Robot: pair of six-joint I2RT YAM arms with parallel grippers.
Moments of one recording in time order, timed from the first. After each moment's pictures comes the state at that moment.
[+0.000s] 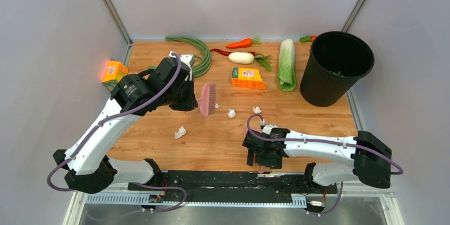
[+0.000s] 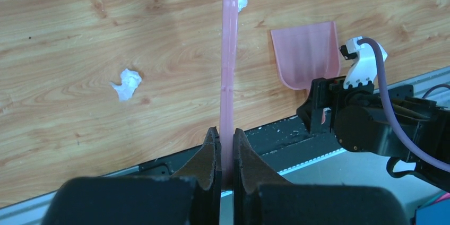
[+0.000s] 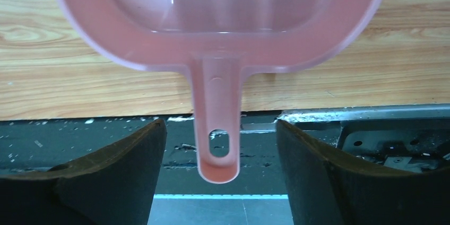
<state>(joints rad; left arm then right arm) -0.83 1.24 1.72 -1.35 -0.16 -0.63 1.19 1.28 0.75 -0.90 0.14 1.28</state>
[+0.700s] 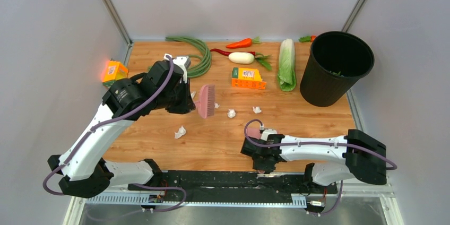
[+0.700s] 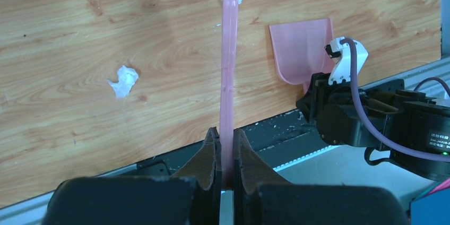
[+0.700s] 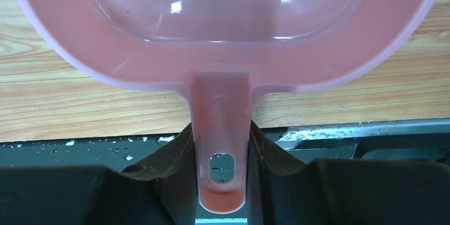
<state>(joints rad) -0.83 1.18 1.70 -1.36 -0.14 -0.63 1.26 1.32 0.67 -0.81 0.19 1.37</state>
